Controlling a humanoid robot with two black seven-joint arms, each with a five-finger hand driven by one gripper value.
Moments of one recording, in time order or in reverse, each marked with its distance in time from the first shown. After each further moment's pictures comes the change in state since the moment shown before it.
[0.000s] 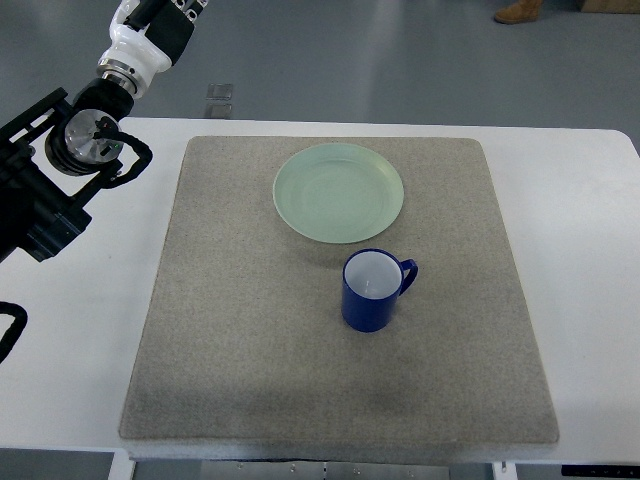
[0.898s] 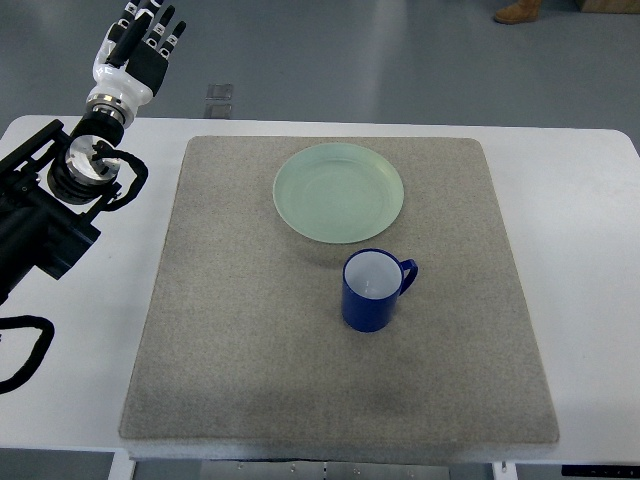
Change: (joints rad) left arm 0.055 -0.110 -0.157 0.258 -0.012 -0.005 -0.002; right arm 0.000 0.000 0.000 0.000 0.000 0.000 0.000
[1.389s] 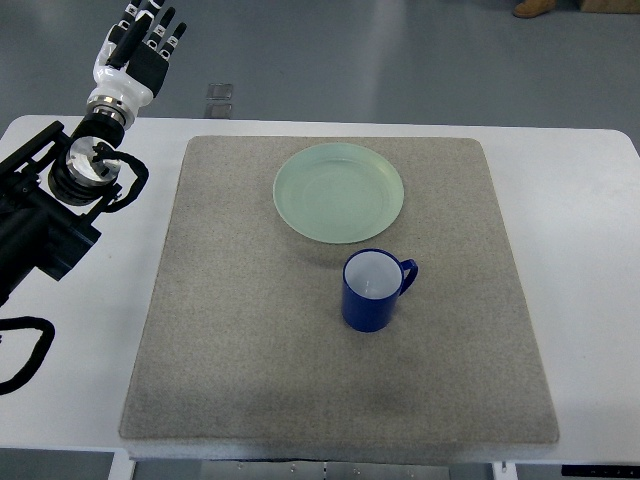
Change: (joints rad) left arm 0.006 -0.001 -0.001 -0.001 0.000 -0.008 0.000; right arm 0.000 0.000 0.000 0.000 0.000 0.000 0.000
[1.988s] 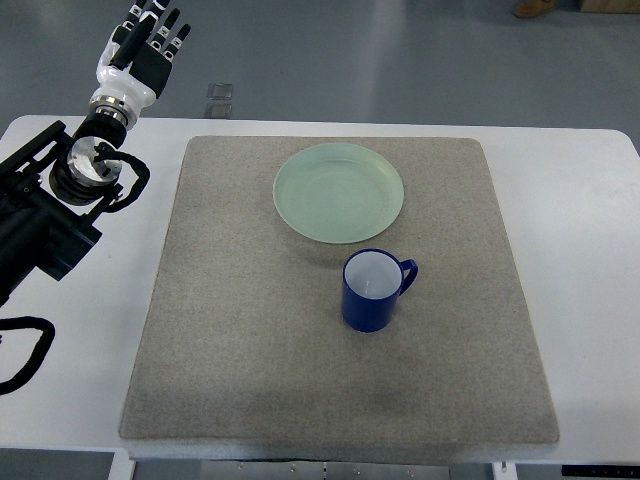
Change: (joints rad) left arm -0.001 0.000 0.005 -0.003 0.001 -0.001 0.010; right arm 0.000 0.000 0.000 0.000 0.000 0.000 0.000
